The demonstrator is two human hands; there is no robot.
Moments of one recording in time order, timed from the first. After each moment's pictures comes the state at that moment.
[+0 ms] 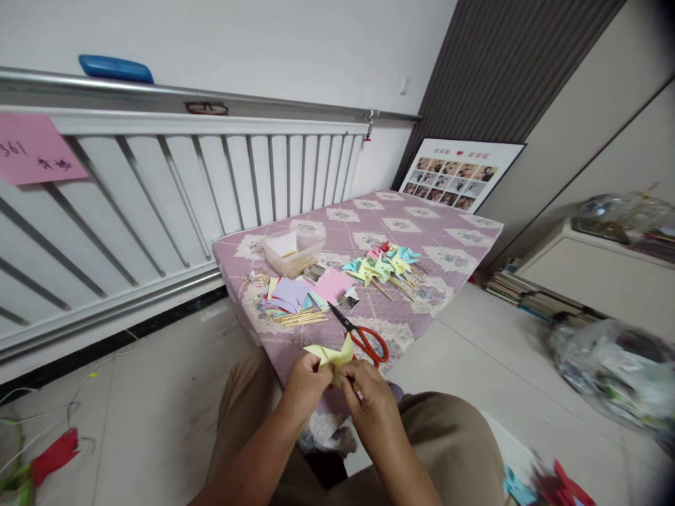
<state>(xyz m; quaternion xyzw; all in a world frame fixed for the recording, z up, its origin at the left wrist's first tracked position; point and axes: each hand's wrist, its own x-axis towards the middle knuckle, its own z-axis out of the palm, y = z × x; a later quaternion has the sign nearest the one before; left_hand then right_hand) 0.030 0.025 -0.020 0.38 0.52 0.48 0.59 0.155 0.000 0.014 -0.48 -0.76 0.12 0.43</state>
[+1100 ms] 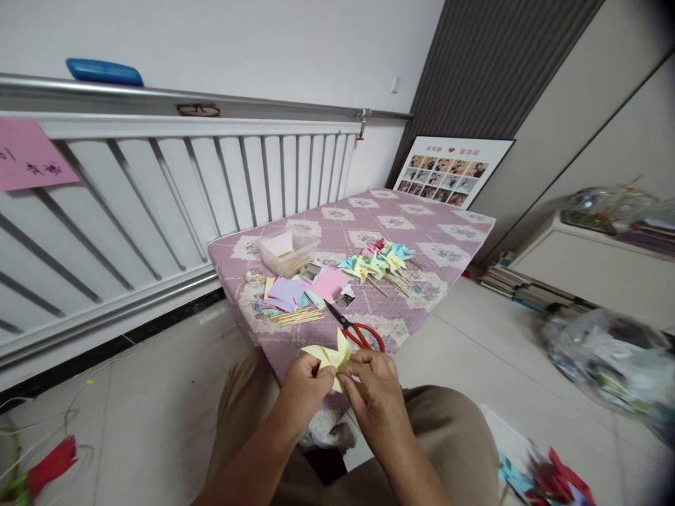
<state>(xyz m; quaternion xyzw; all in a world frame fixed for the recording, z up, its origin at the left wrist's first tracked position) 0.028 0.006 0.015 0.43 0.52 0.45 0.58 0.165 -0.010 0.031 -0.50 -0.77 0.05 0.41</state>
